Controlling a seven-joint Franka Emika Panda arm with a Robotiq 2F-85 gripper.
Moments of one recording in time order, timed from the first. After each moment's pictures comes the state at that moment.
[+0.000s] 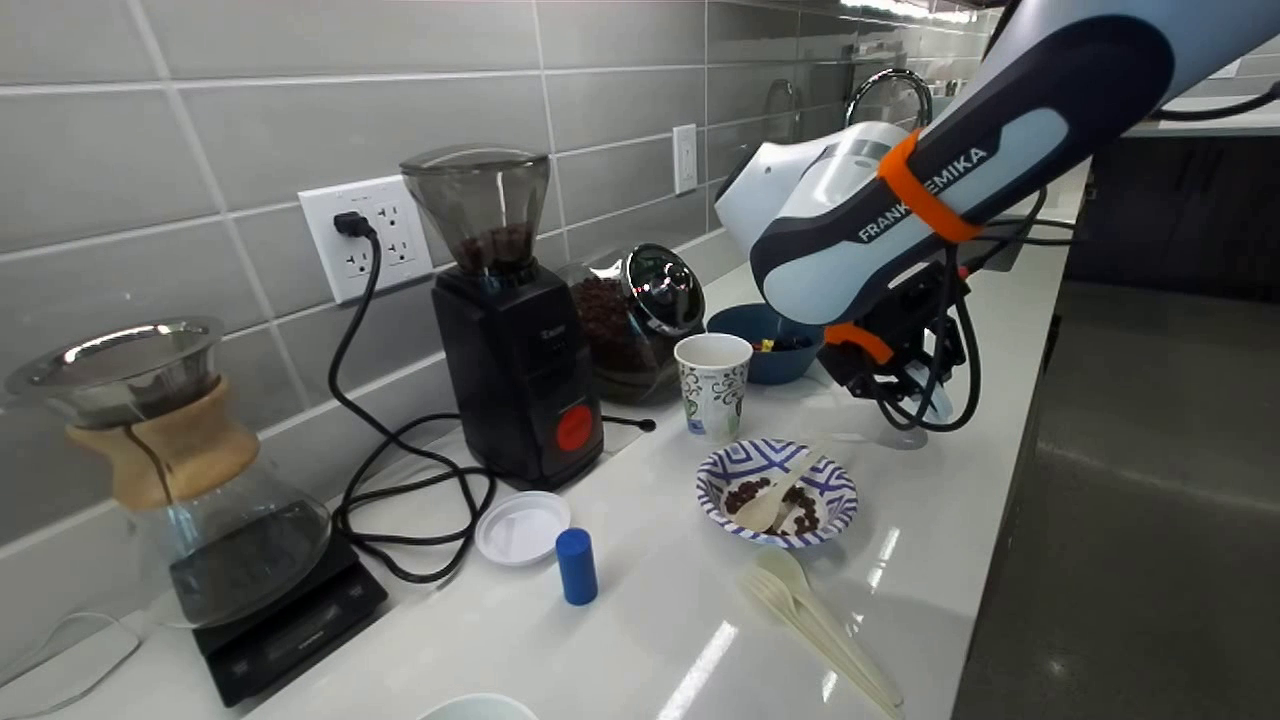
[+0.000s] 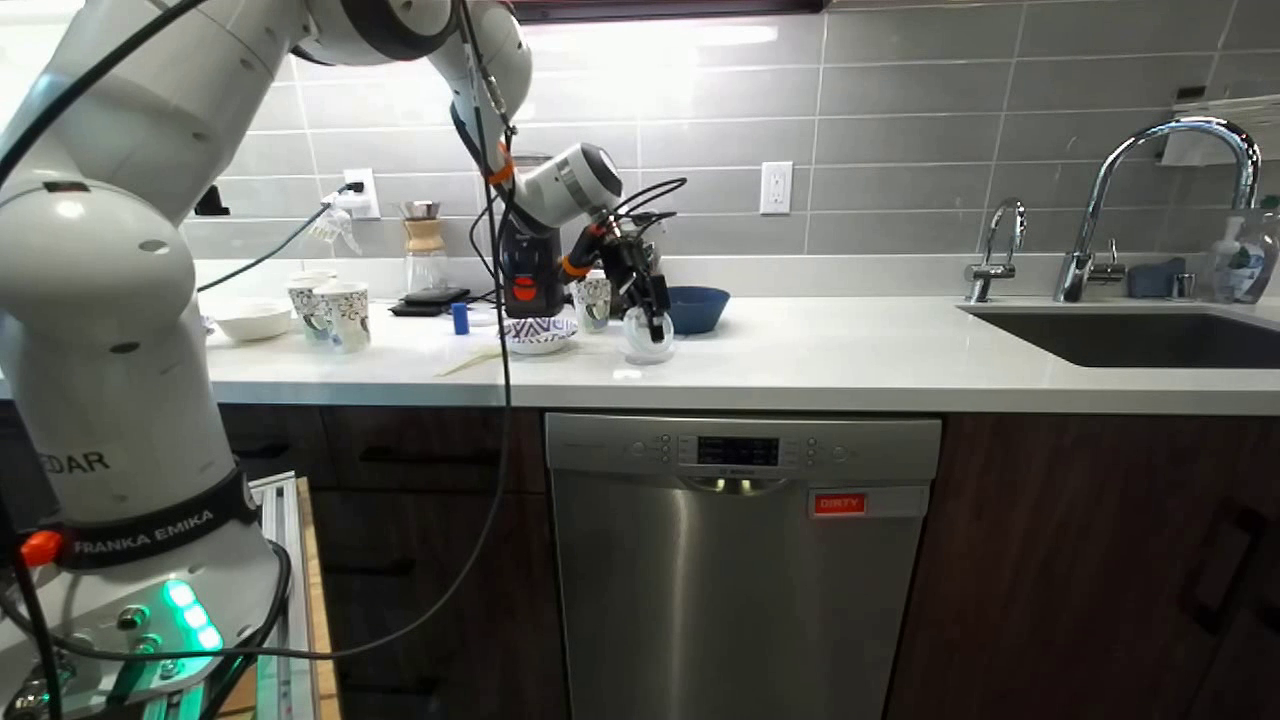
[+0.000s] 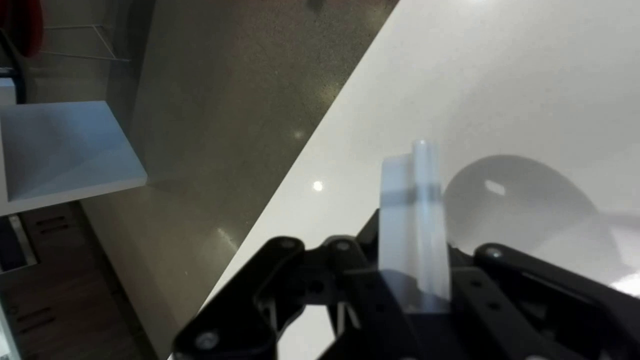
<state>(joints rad) 0.33 0.61 0.12 -1.60 -0.74 1.76 0.76</state>
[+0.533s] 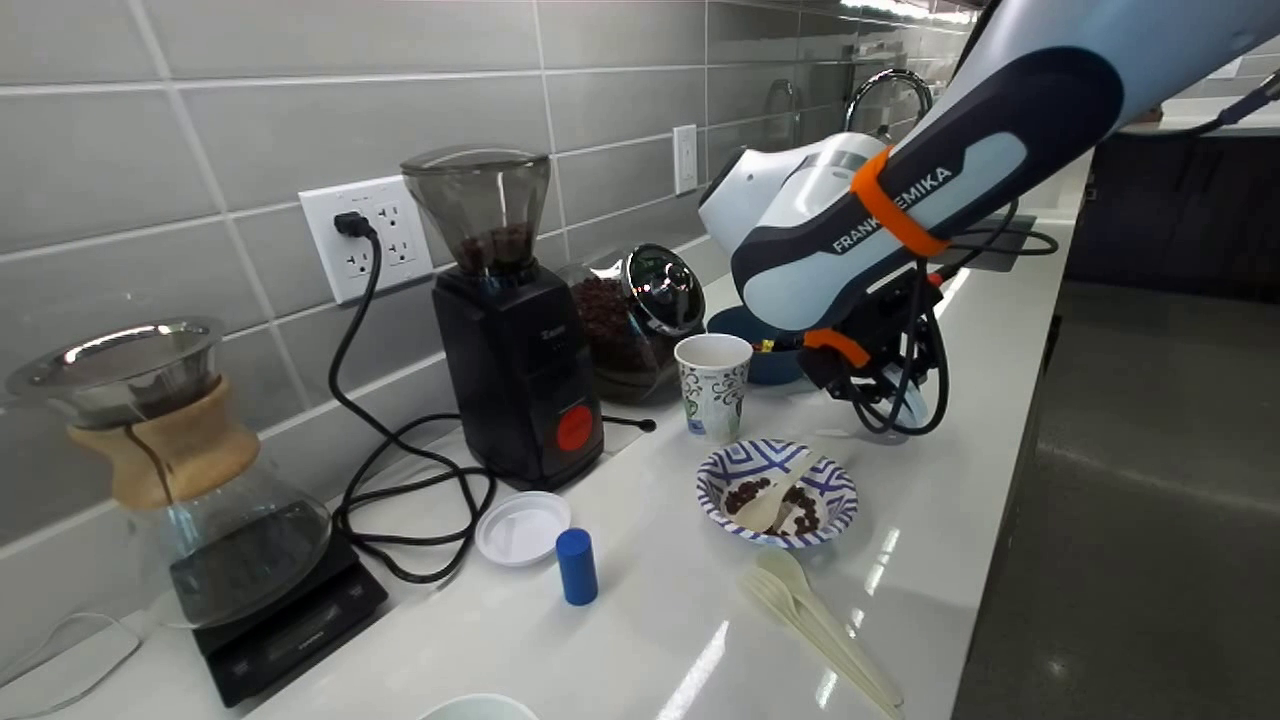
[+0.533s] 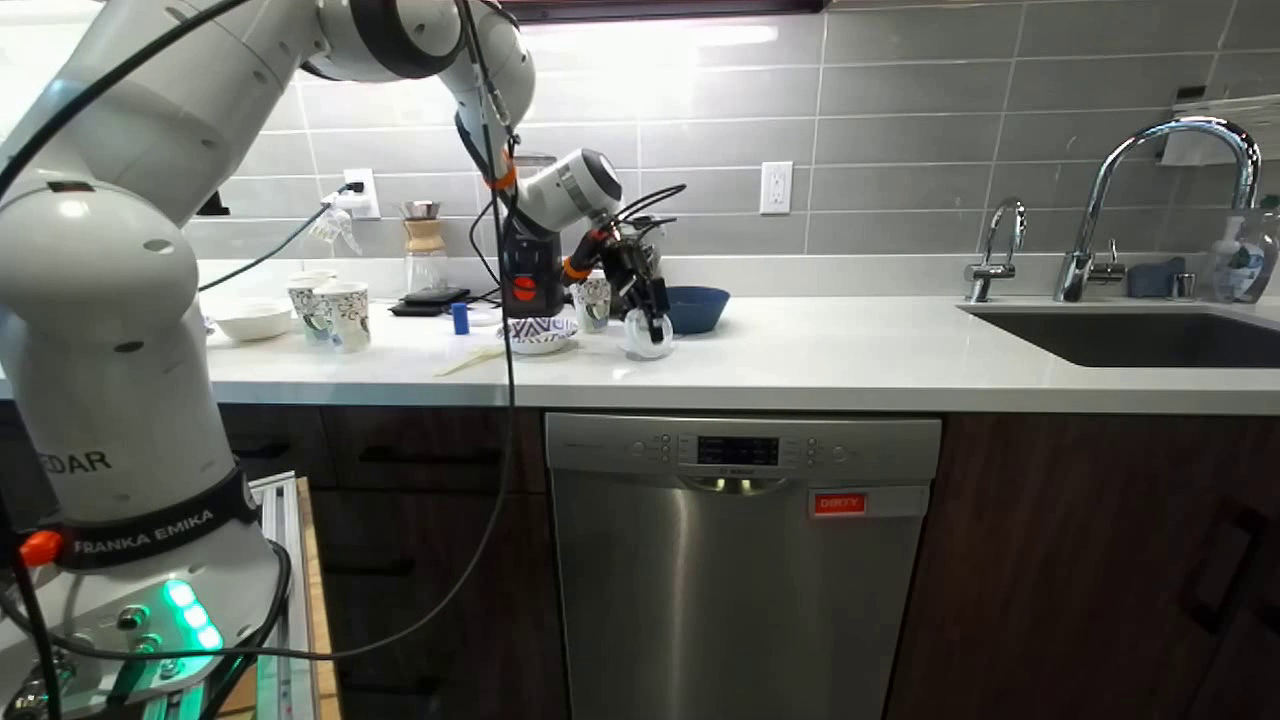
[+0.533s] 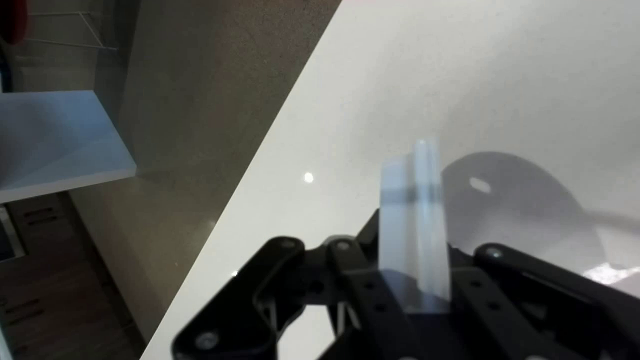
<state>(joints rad) 0.35 0.66 0.12 -1.54 -0.73 1.76 0.75</state>
